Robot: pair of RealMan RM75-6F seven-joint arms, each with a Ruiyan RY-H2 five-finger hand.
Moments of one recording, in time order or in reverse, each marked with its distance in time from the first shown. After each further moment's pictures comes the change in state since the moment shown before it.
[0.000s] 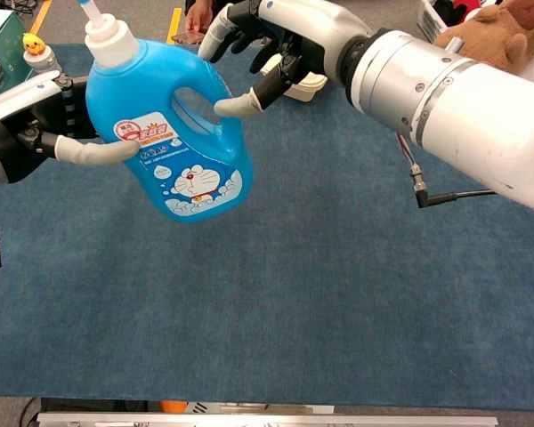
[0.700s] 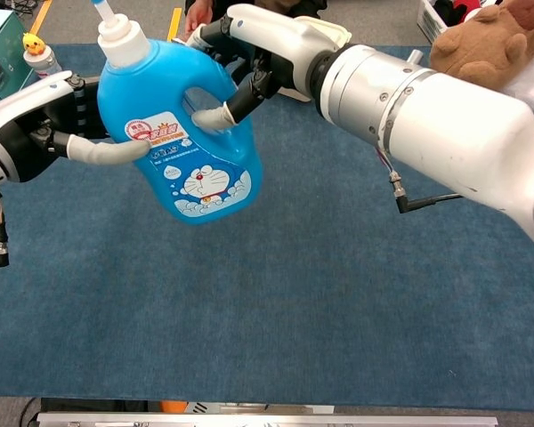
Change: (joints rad) left arm -0.026 -0.013 -0.003 -0.007 -0.029 -0.011 0.015; right arm 0.057 -0.045 0.002 0.044 0.041 -0.040 0.027
